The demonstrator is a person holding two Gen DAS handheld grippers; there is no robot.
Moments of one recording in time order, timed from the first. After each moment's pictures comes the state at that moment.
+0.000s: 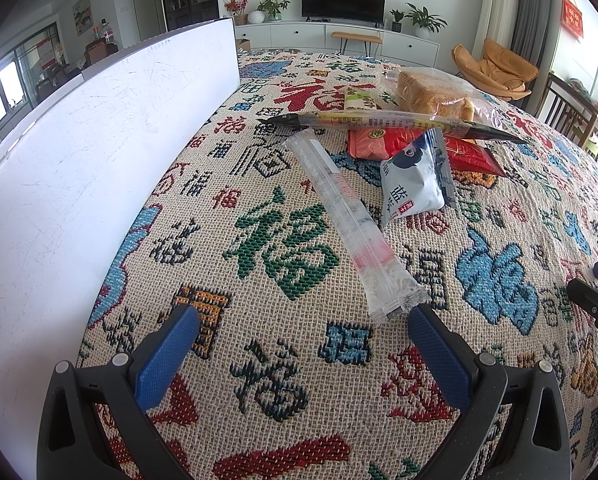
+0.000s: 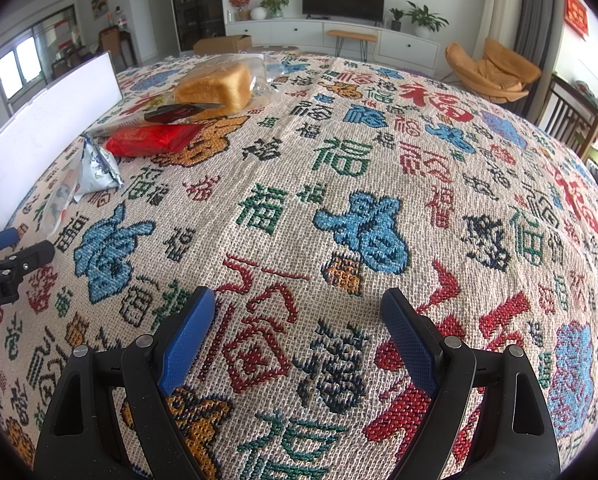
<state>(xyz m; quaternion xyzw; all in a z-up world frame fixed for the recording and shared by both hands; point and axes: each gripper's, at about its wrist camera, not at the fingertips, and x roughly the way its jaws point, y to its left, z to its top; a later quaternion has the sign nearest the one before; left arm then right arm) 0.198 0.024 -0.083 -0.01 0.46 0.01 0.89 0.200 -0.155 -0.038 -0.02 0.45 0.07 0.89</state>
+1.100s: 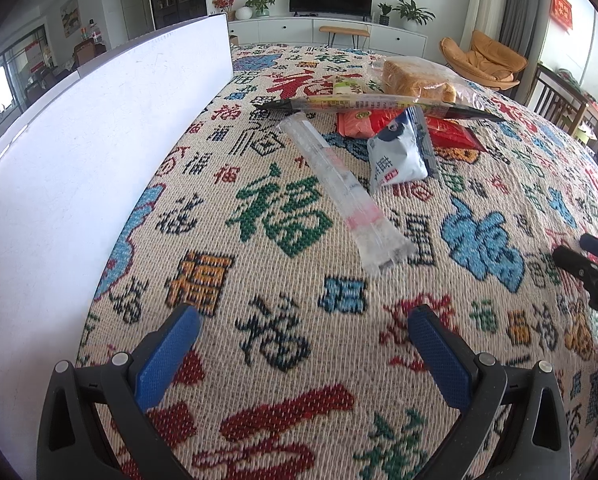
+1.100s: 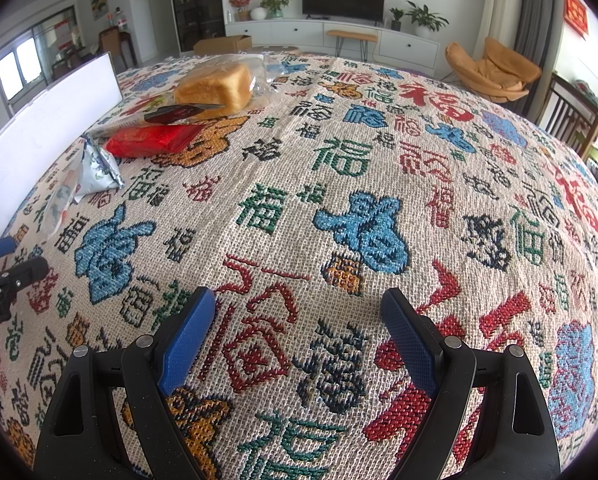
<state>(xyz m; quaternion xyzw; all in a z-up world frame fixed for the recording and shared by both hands) 0.171 0.029 -0.083 0.00 0.47 -0.01 0.88 0.200 -0.155 -0.038 -0.02 0.45 0.07 0.89</state>
